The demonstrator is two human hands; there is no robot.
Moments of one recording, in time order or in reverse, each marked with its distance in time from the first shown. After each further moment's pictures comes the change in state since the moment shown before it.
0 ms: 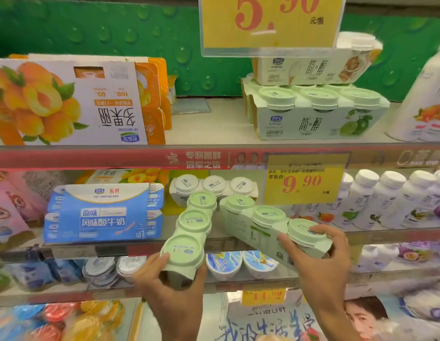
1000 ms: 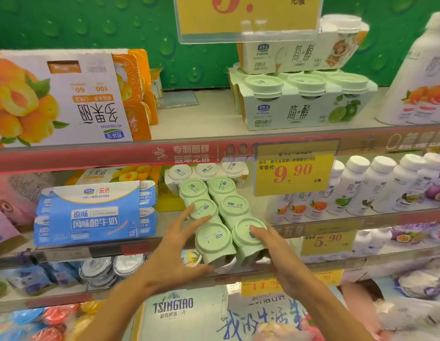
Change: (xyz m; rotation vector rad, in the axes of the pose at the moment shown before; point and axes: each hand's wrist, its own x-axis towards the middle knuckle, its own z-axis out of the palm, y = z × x) left_hand 0.084 -0.018 -0.006 0.125 -1.252 -0.026; right_hand 0.000 -0.009 0.030 0.212 -0.704 0.773
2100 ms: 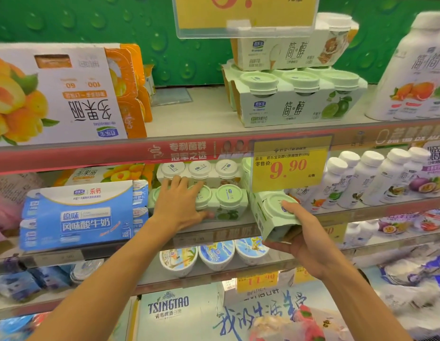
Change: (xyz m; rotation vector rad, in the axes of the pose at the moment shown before) left_hand 0.107 -0.003 -0.019 0.987 -0.022 -0.121; right_hand -0.012 -0.033 -0.035 0.268 0.153 -0.074
